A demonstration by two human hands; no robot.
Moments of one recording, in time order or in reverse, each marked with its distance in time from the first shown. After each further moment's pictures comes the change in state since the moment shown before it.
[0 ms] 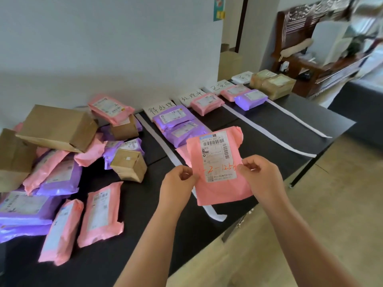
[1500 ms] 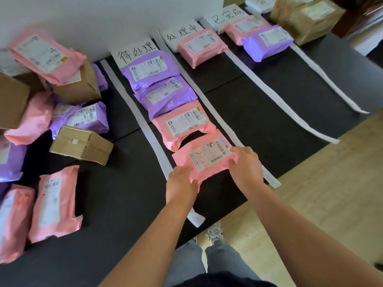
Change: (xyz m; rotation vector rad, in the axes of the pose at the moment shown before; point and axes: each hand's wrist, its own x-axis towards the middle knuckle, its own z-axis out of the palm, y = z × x) left_hand 0.116 -0.079 0.150 0.572 -0.101 -0.168; right_hand 0.169 0.140 0.062 -0.619 -0.253 0.086
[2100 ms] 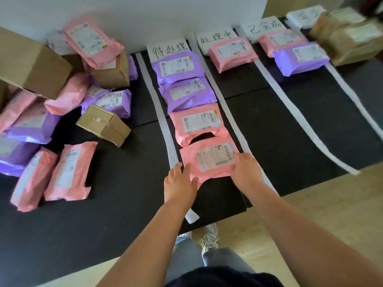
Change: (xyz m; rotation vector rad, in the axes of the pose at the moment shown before) left_hand -0.015 0.005 0.011 0.216 0.043 -0.145; right_hand 0.024 0.003 0.000 -0.226 -0.208 -0.195
